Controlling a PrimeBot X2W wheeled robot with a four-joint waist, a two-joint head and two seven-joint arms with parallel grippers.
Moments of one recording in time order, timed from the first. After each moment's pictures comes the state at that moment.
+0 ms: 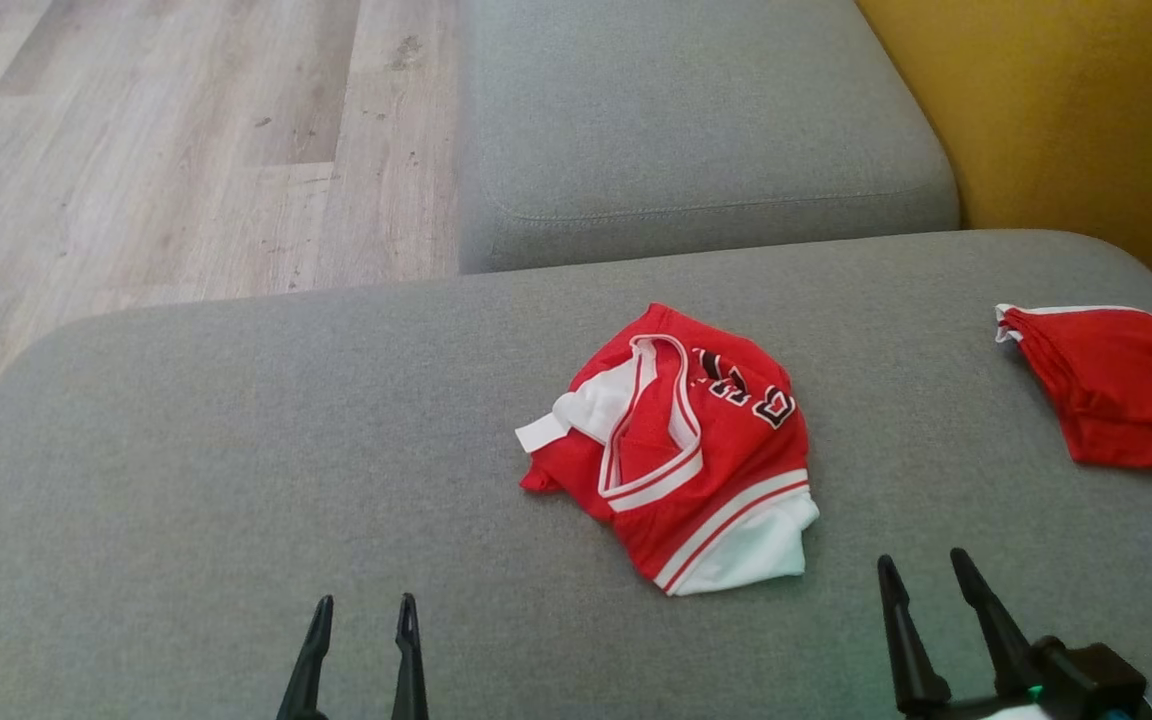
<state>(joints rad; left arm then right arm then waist) 0.24 0.06 -0.30 0.12 -0.17 0.16 -0.25 0.23 -0.07 0.11 0.18 0.21 0.13 -0.25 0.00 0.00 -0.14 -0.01</state>
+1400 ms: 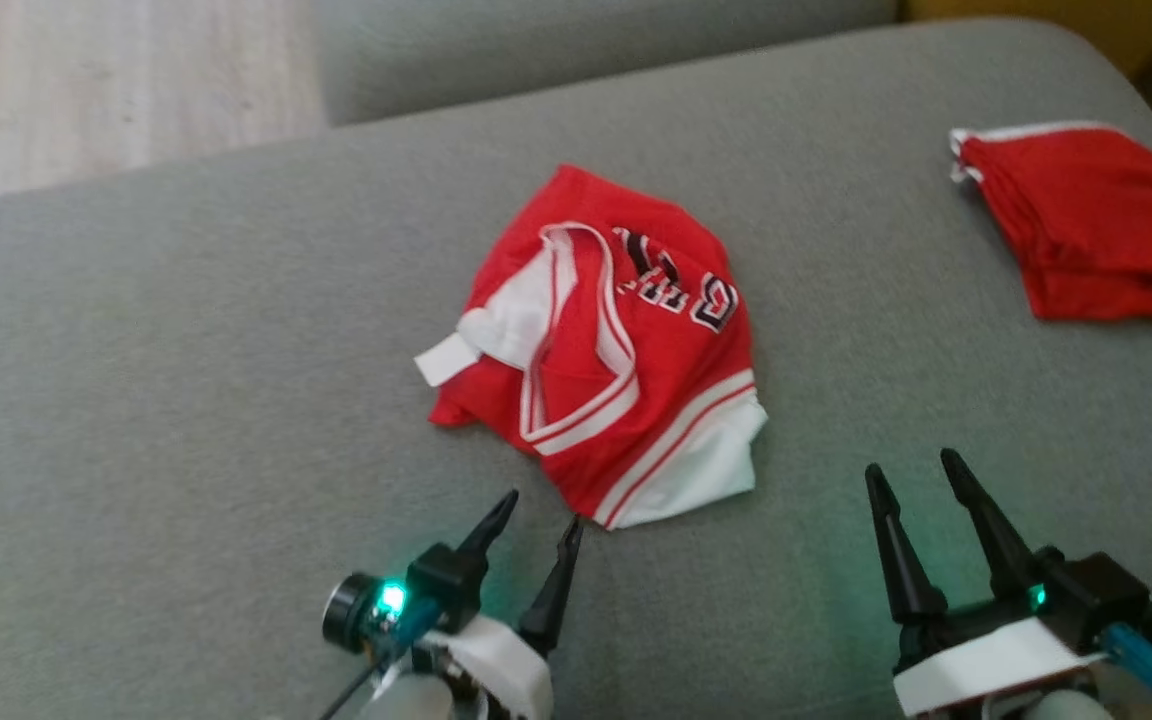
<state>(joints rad) -0.28 0.05 -0.72 0.66 -0.41 0.00 -0.25 0.09 -0.15 0.18 0.15 0.23 0.13 -0.25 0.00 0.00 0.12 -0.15</state>
